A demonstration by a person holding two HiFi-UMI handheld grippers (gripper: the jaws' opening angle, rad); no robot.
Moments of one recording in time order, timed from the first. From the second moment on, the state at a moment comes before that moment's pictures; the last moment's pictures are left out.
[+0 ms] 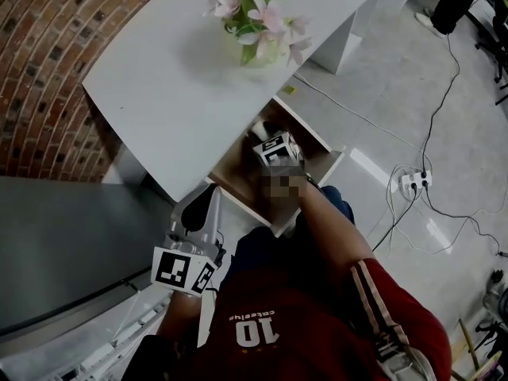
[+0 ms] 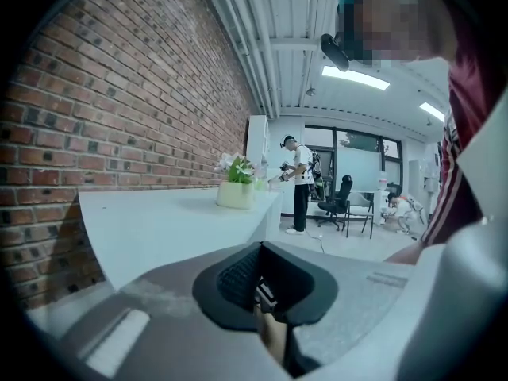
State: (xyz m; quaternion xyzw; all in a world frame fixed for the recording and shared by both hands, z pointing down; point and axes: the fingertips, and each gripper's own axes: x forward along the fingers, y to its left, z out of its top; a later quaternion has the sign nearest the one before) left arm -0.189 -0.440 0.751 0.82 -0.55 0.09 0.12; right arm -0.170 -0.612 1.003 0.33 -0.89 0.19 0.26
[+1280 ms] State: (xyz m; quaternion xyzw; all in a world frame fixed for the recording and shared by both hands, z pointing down) left arm -0.174 -0.384 0.478 0.86 -0.50 0.06 0.11; right arm -0.082 -0.507 0.681 0.40 -0.87 0.15 0.24
